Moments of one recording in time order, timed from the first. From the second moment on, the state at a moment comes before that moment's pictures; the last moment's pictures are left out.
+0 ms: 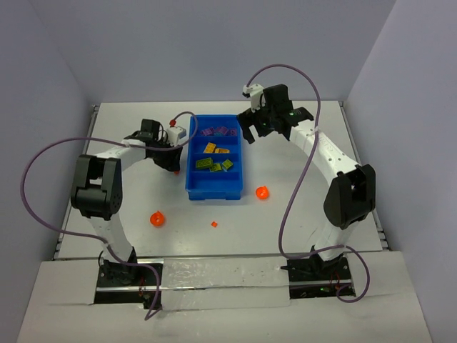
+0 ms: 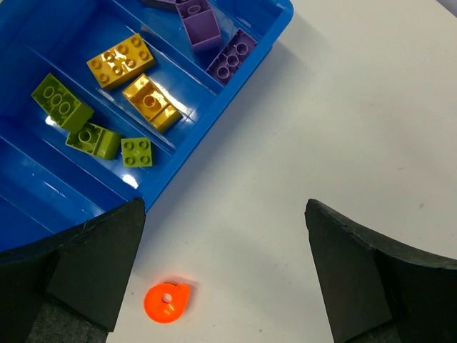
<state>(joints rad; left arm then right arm) -0.19 1.88 1.21 -0.40 0.37 0.34 0.38 1.74 1.59 -0.59 -0.14 -0.21</state>
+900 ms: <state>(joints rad) -0.20 1.89 1.18 -0.36 0.37 0.46 0.37 1.74 1.59 -0.62 -0.14 -0.22</state>
